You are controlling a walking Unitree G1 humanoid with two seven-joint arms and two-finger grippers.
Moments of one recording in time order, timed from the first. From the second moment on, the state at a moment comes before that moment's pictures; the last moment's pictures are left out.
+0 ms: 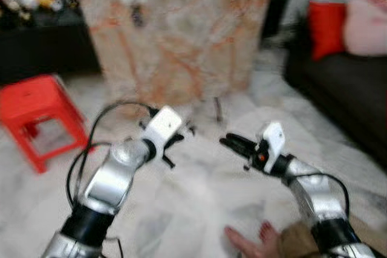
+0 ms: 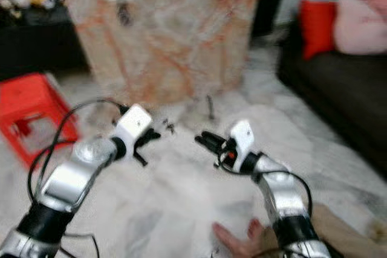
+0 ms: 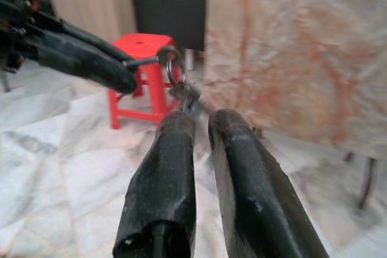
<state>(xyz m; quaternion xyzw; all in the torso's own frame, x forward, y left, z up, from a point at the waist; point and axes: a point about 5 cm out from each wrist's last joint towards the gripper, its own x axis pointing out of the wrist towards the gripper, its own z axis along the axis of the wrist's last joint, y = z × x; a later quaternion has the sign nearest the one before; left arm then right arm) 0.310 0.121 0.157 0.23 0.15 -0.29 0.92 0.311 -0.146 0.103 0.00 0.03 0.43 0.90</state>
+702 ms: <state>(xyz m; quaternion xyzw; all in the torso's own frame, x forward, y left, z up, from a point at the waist) 0.303 0.108 0.166 0.18 0.13 -0.35 0.91 0.315 -0.130 0.133 -0.07 -0.04 0.39 0.92</state>
